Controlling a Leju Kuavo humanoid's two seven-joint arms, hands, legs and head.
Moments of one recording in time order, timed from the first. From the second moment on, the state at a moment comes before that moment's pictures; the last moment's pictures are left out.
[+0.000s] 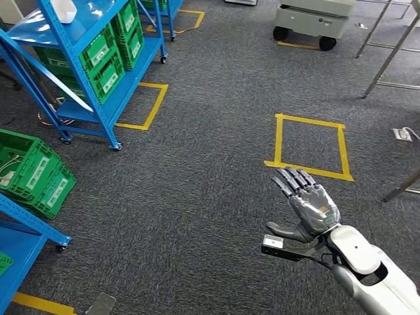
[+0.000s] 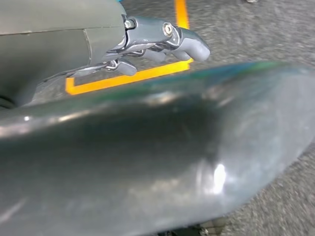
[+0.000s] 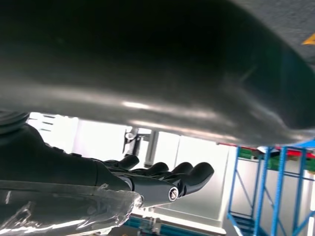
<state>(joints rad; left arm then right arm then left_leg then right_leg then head) 0.38 -0.13 0.11 -1.19 -0.56 0.19 0.18 -0.13 -0.53 0.55 -1.60 1.15 -0.18 0.05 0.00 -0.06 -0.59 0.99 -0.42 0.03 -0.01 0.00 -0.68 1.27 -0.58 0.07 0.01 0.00</state>
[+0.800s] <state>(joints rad) 0.39 -0.14 0.12 -1.20 -0.57 0.17 0.18 -0.12 -0.53 0.55 -1.61 1.15 -0.18 0.05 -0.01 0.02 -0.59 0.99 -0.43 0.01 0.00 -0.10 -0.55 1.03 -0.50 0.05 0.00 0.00</state>
